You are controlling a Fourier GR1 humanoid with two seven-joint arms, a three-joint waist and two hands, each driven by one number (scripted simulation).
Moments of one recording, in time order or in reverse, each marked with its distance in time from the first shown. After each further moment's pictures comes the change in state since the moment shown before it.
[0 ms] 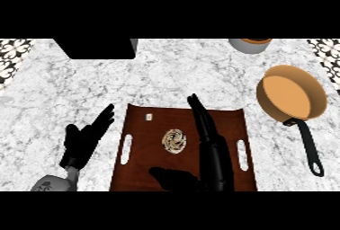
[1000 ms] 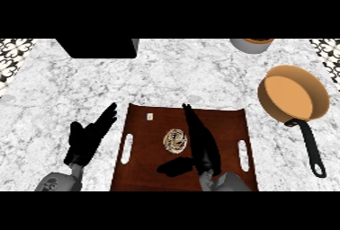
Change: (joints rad) left arm -0.016 -0.060 0.054 0.037 -0.056 -0.047 -0.001; right arm -0.087 -0.004 -0.061 0.345 -0.250 0.171 0.062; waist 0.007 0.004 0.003
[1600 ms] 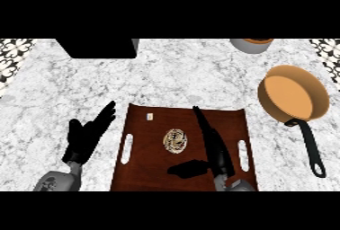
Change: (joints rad) left arm -0.003 -0.025 0.048 -0.017 -0.041 -0.033 0.031; right arm 0.125 -0.003 -0.118 0.020 -0.154 0.033 -0.333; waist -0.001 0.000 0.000
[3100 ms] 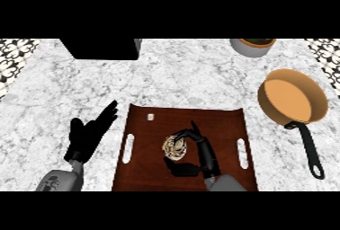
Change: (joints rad) left arm -0.007 -0.049 0.055 0.013 -0.049 -0.061 0.002; right arm -0.158 -0.007 0.166 0.561 -0.655 -0.159 -0.843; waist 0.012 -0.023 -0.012
